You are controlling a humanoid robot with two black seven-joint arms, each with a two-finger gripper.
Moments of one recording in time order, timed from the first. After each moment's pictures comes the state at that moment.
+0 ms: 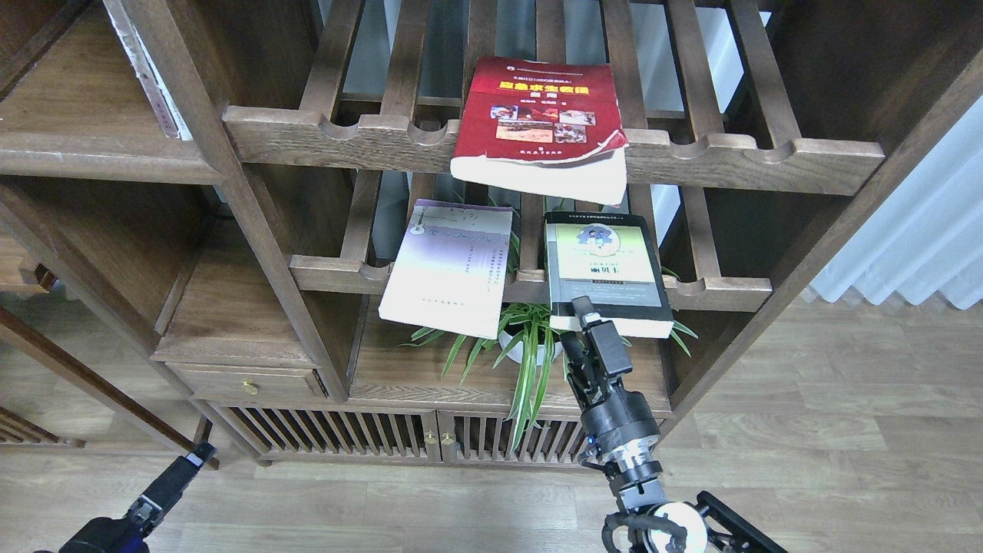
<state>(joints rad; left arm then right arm) 0.21 0.46 -1.00 -1.05 -0.09 -0.49 -0.05 0.01 0.02 0.91 1.09 0.24 0.58 0.32</state>
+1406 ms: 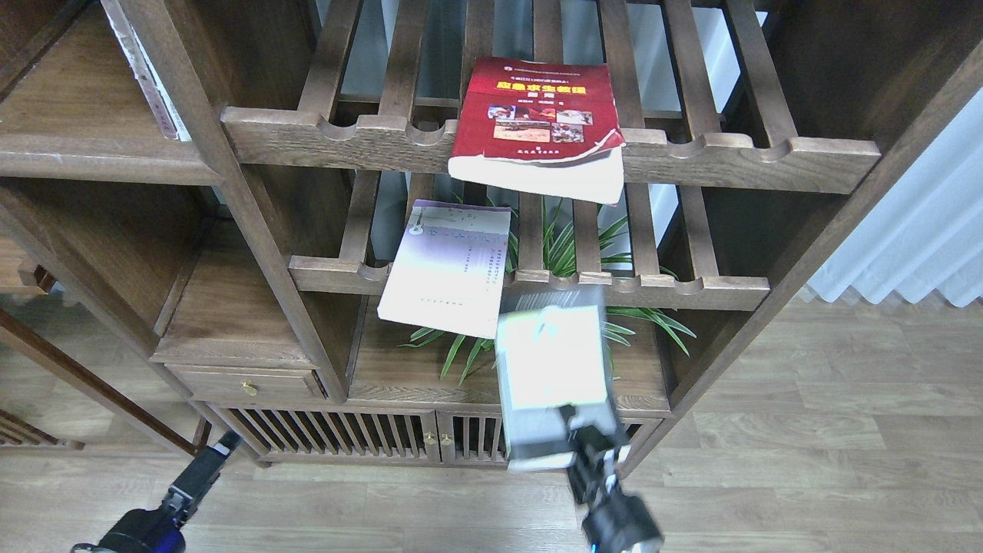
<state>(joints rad) 0.20 0.33 -1.01 -1.03 -0.07 -0.49 -0.03 -0.31 0.01 0.83 1.14 0.18 0.58 0.20</state>
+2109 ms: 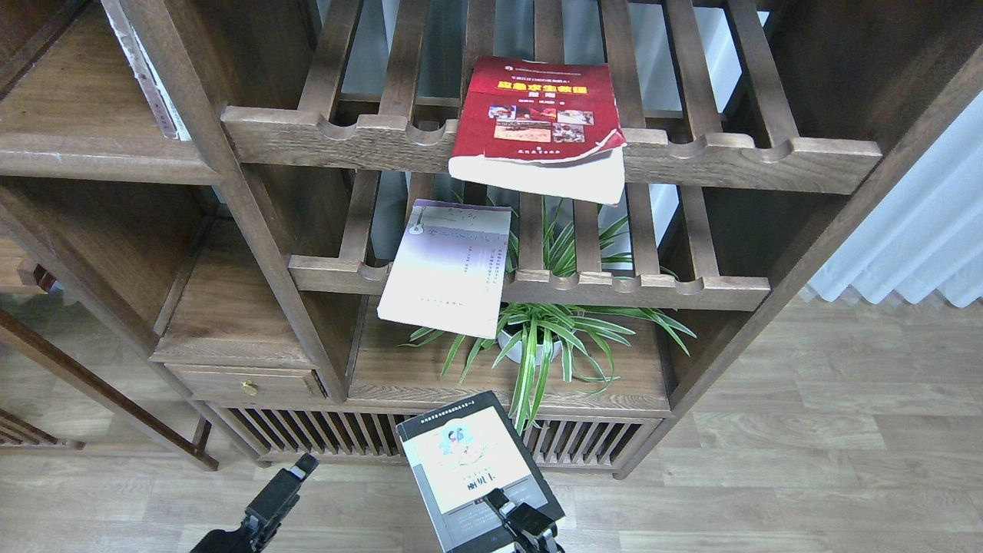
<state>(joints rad) 0.18 0.18 -0.86 -1.05 -0.10 -0.49 -0.05 -0.26 0.02 0.71 1.03 0.17 0.58 0.03</state>
